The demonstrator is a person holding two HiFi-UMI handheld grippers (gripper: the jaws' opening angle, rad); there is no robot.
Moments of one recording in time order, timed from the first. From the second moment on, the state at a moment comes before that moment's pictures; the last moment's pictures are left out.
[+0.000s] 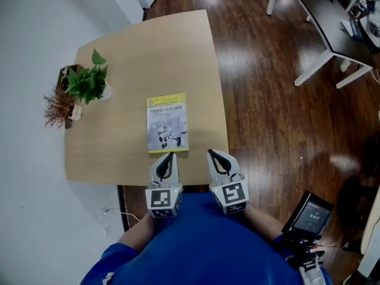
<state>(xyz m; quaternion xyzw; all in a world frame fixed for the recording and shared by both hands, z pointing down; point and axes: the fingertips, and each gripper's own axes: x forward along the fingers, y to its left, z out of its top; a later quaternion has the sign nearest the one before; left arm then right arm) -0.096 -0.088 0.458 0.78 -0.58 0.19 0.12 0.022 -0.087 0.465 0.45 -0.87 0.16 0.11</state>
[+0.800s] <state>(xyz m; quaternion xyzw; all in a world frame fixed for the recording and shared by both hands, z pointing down) -0.077 -0.123 0.556 0.79 -0.51 0.30 0.15 0.018 -0.108 0.515 0.46 -0.85 0.22 0.15</state>
